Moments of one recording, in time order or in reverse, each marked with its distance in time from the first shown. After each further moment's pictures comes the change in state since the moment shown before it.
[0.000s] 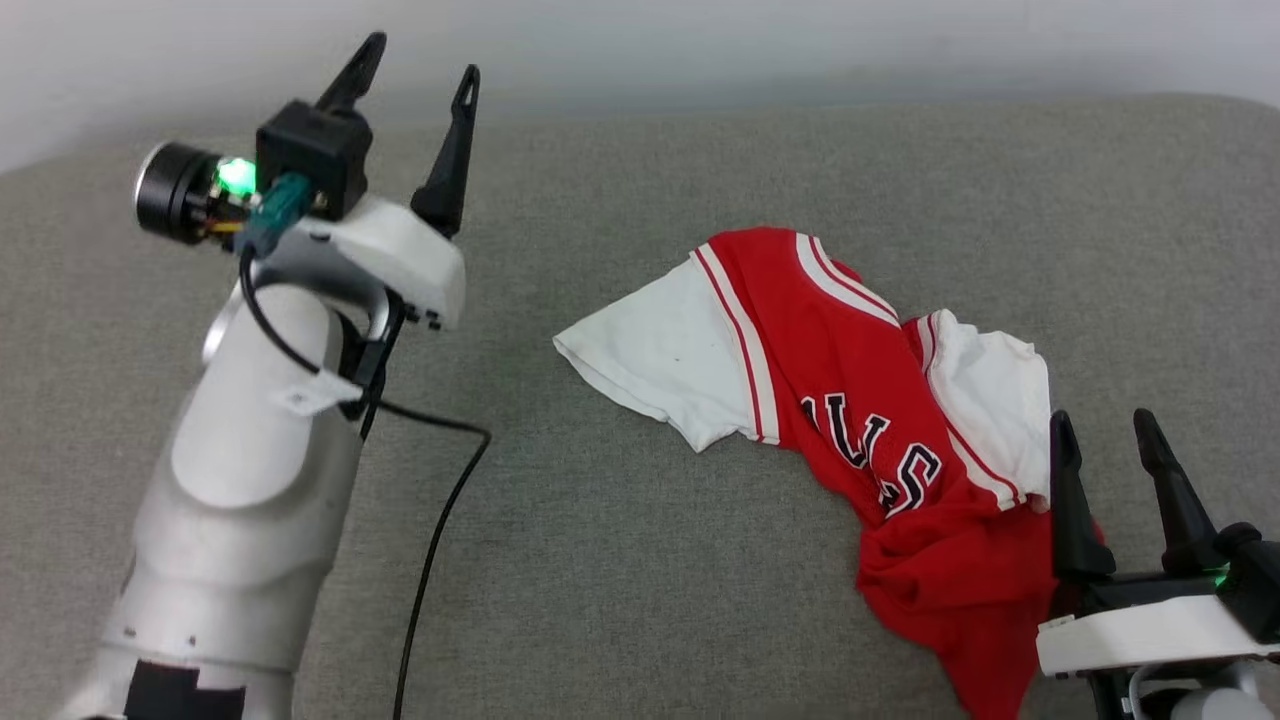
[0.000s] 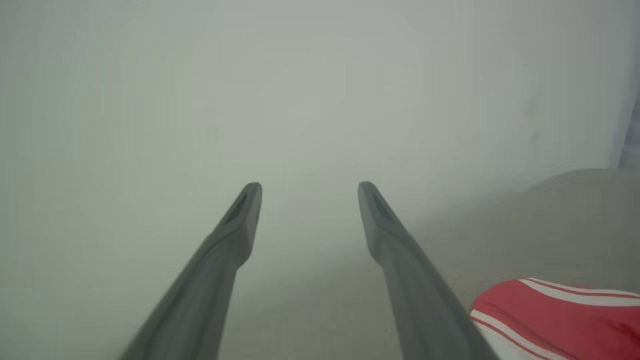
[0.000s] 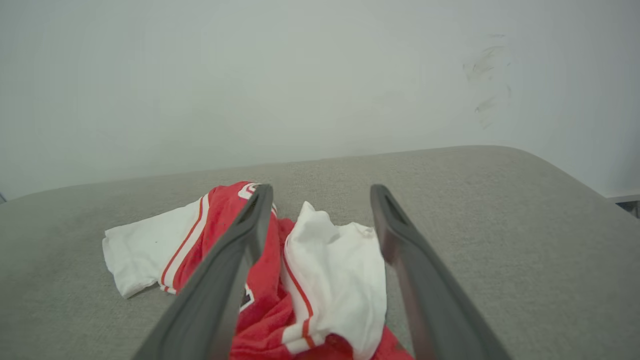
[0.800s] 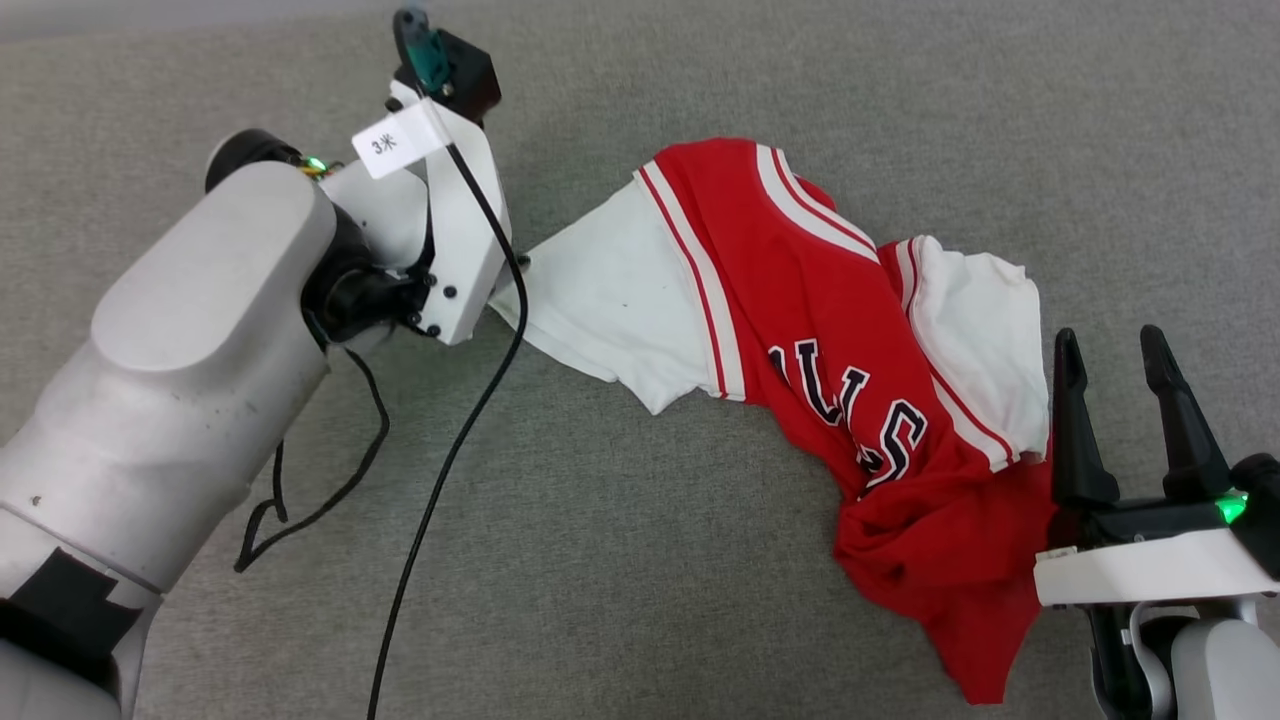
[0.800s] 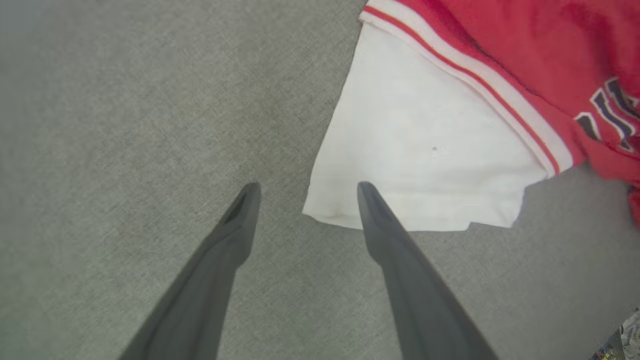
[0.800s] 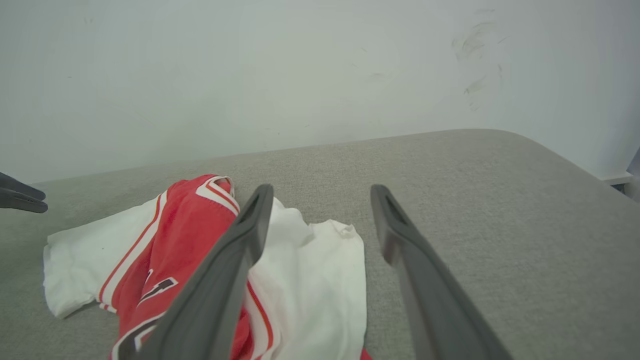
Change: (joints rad) left arm -0.356 0.262 -0.702 0.038 -0.824 -0.004 0.969; right arm -0.106 0.000 0.014 -0.016 0.024 0.000 0.000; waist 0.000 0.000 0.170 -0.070
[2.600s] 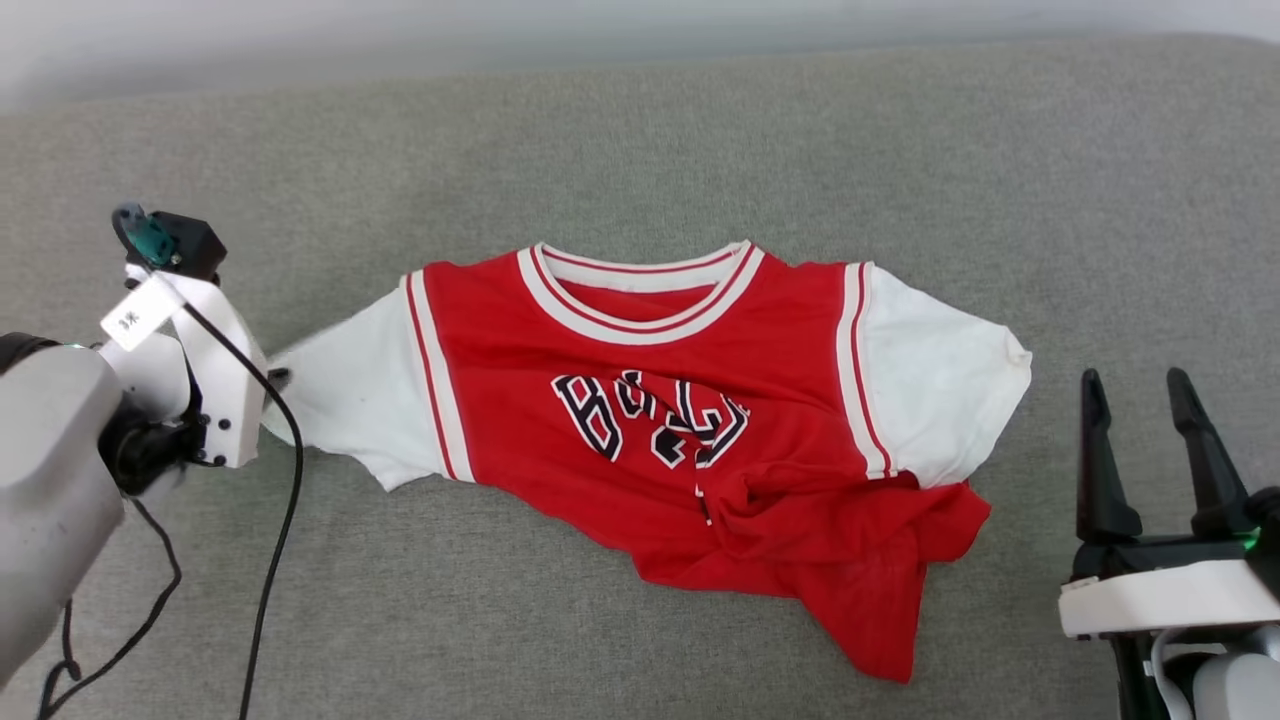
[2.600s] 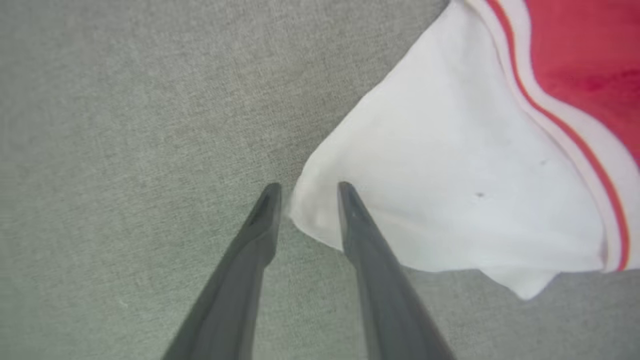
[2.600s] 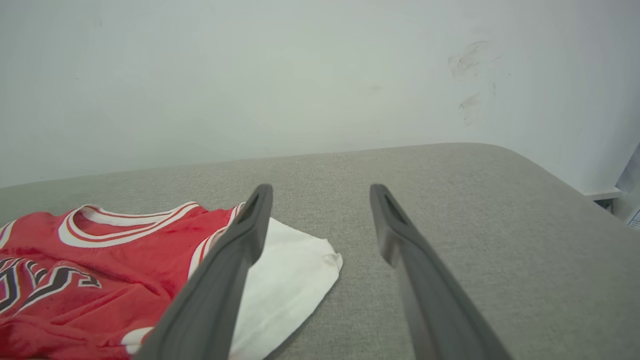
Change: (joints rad) left arm 0.134 0.255 -0.254 0.217 -0.250 0.035 -0.349; right arm 0.038 0.000 -0.054 0.028 -0.051 0.000 0.000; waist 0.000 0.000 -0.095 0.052
